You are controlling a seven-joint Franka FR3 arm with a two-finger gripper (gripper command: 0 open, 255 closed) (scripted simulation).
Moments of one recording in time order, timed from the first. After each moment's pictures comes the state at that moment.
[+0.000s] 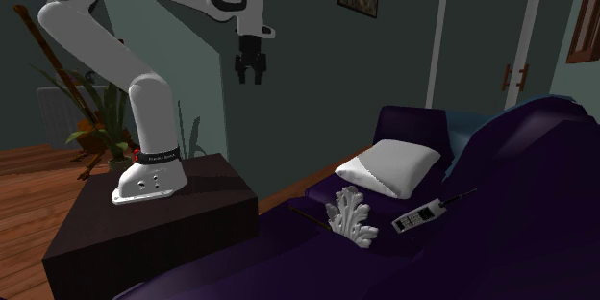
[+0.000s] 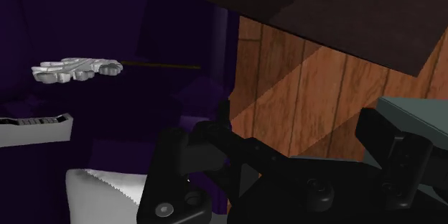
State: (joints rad) arm -0.03 -0.73 -0.13 -2.50 -0.13 1.71 -0.40
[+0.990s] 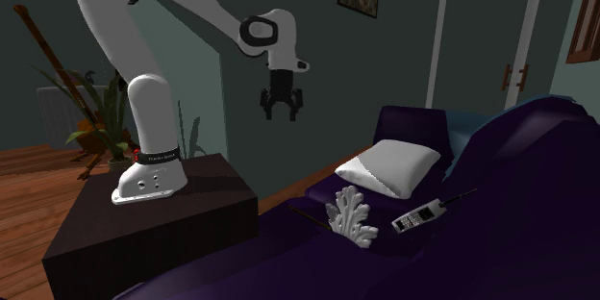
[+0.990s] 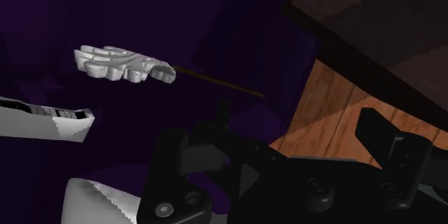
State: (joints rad) arm -0.08 -0.34 -0.40 -2.49 -0.32 2.10 -0.80
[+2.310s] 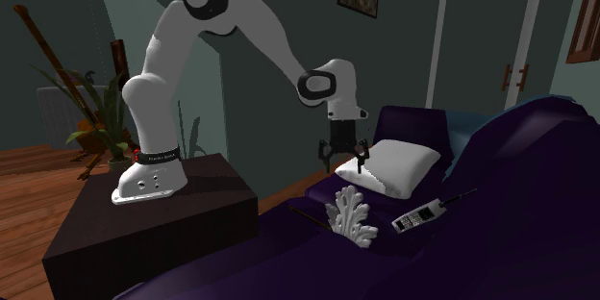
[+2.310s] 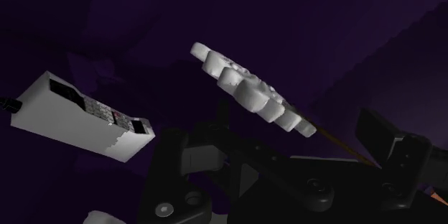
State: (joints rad) arm -0.23 0.48 -0.45 -1.98 -0.09 2.46 -1.40
